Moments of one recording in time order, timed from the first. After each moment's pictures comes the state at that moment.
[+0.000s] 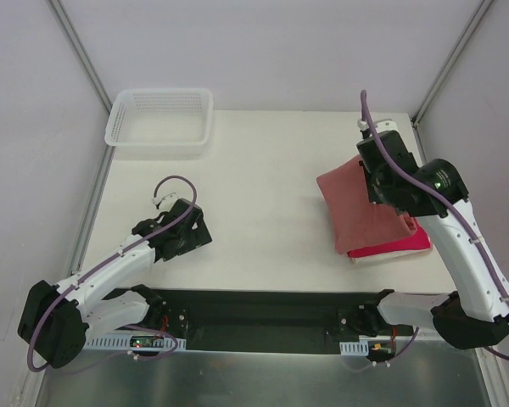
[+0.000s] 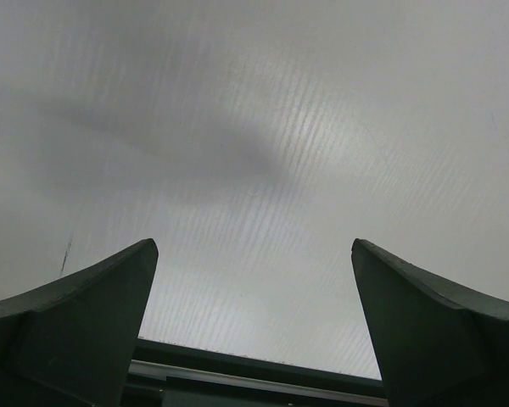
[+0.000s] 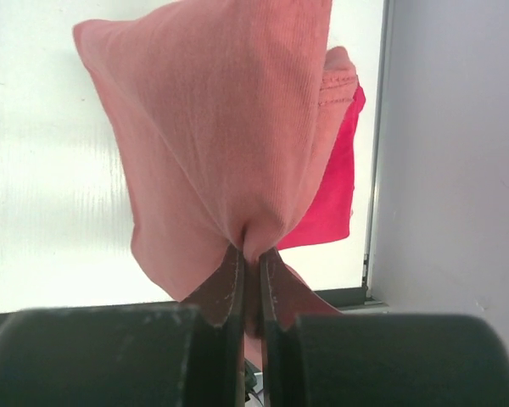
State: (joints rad) left arm -0.57 1.01 0.62 -0.73 -0.29 -0.92; right arm 0.62 1.23 1.72 -1.46 0.61 0.22
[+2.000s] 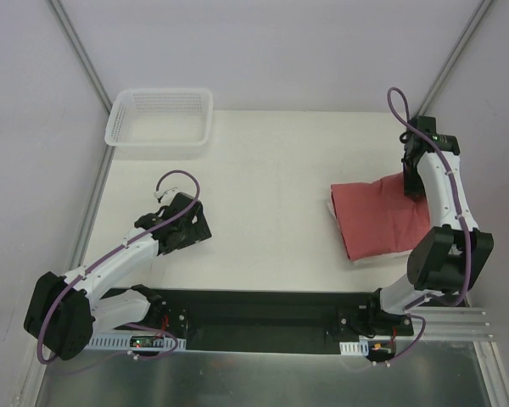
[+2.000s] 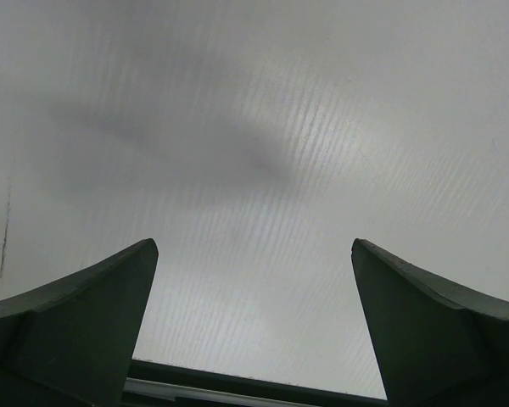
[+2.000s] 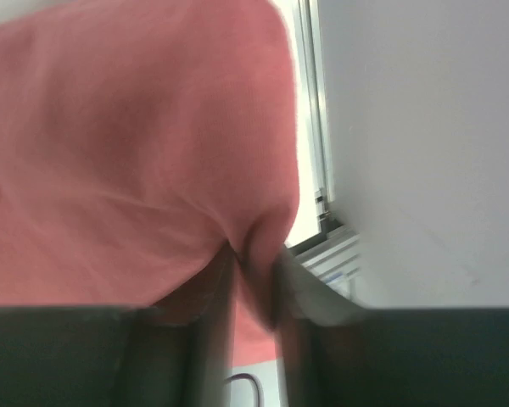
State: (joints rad) left arm -0.52 1.09 0.65 -0.67 -0.29 -0.83; right arm -0.09 1.55 1.50 -1.19 0.46 -0.06
